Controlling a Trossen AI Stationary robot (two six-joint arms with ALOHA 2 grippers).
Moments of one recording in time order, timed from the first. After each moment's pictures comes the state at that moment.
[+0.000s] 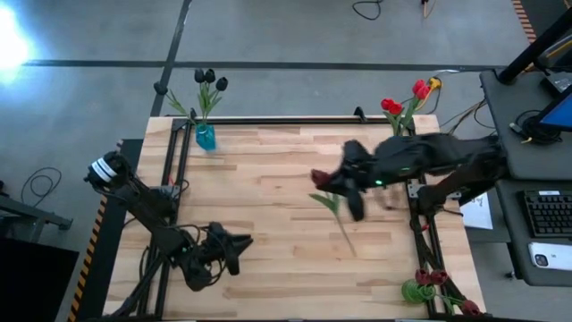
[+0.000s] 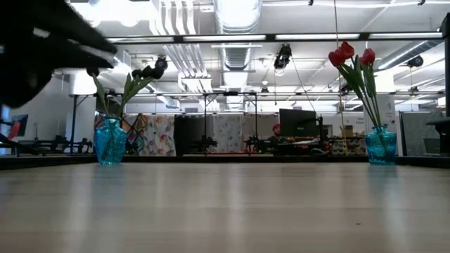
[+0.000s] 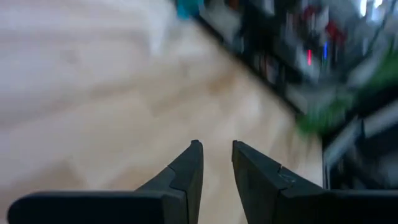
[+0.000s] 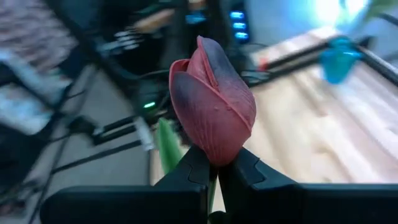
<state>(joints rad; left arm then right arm) -0.86 1.50 0.65 0.09 -1.09 -1.38 0.25 1.46 1.86 -0.81 0.17 0.50</state>
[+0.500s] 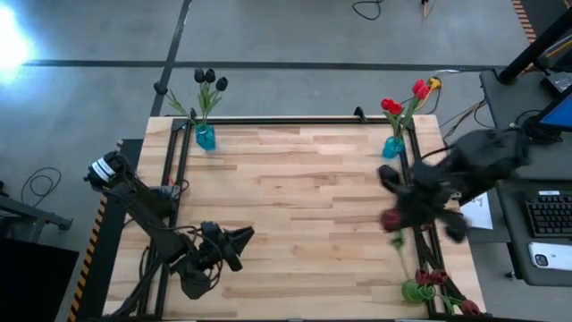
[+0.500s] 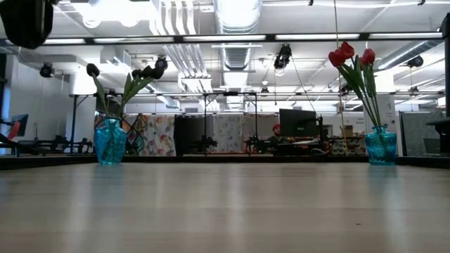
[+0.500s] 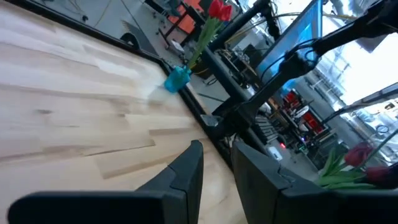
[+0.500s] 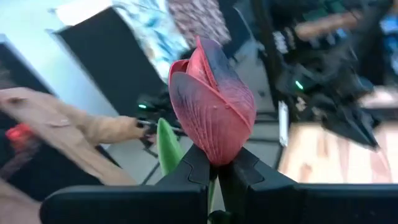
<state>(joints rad) -0.86 1.51 0.85 0.07 -1.40 -1.45 0.43 1.21 1.74 -0.65 -0.24 0.44</state>
